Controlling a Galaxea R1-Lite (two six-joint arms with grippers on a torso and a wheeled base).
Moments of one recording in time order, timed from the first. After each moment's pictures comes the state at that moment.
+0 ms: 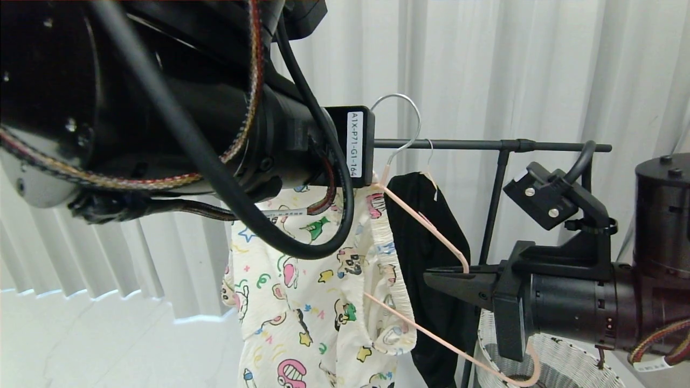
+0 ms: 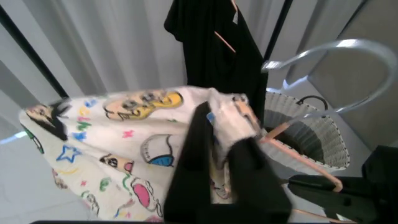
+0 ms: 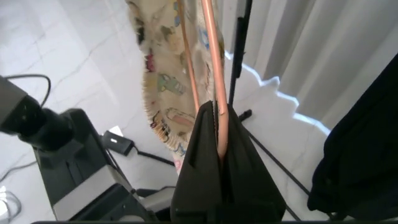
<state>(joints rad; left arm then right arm) -0.96 1.68 -1.77 0.63 0.53 -0.36 0.95 1.42 -0.84 -0.25 0.10 0.22</state>
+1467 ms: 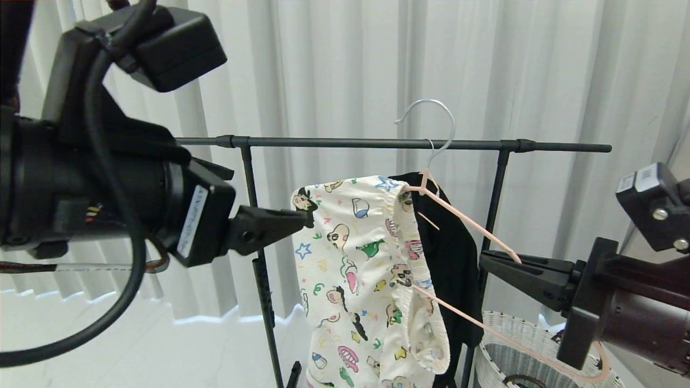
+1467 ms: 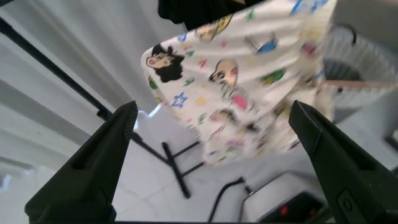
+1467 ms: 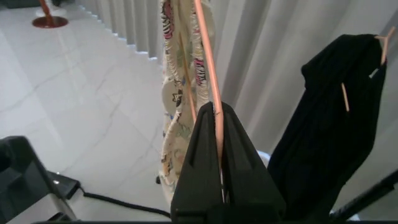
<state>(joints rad) -0.77 1.37 -1.41 0.58 0.19 0.11 0.95 1.24 -0.60 -0.51 -0.07 0.07</state>
